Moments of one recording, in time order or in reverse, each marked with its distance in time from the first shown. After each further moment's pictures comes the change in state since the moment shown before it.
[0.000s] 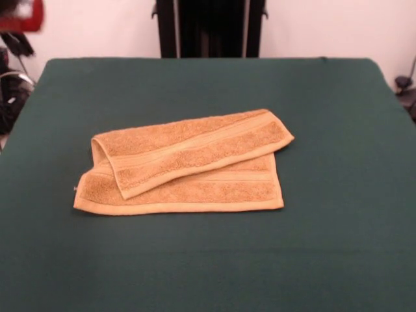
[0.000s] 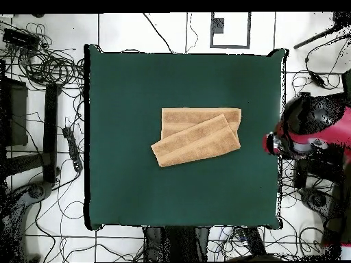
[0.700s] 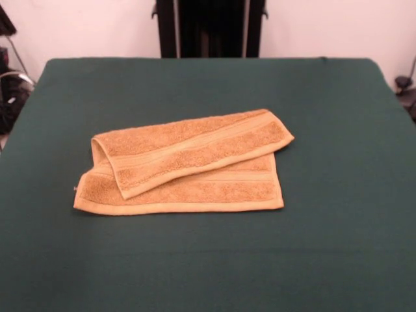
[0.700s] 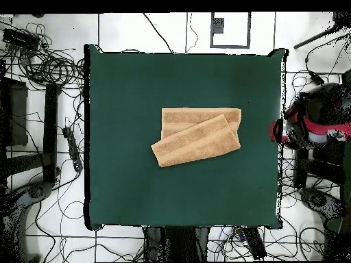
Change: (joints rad) arm -0.008 -0.022 0.019 -0.056 0.153 0.024 0.000
